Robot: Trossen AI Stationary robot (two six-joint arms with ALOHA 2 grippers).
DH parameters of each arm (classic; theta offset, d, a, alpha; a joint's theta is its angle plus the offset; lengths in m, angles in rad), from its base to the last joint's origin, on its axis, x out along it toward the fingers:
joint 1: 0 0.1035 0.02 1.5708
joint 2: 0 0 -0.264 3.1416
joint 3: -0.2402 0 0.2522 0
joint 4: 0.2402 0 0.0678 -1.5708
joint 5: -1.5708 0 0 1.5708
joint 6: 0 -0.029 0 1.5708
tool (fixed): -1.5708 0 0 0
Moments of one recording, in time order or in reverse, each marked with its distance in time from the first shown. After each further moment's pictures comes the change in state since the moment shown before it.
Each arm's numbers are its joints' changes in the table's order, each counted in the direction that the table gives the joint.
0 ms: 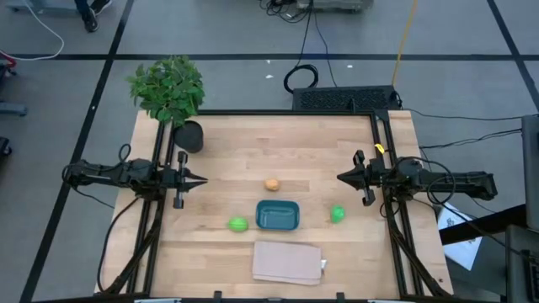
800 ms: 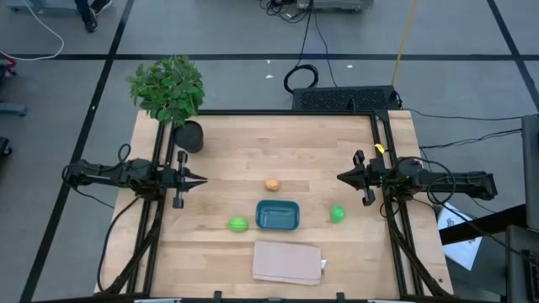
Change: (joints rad) left arm 0.000 0.000 0.000 -0.019 0.000 0.003; right arm 0.000 0.000 0.000 -0.003 0.000 0.000
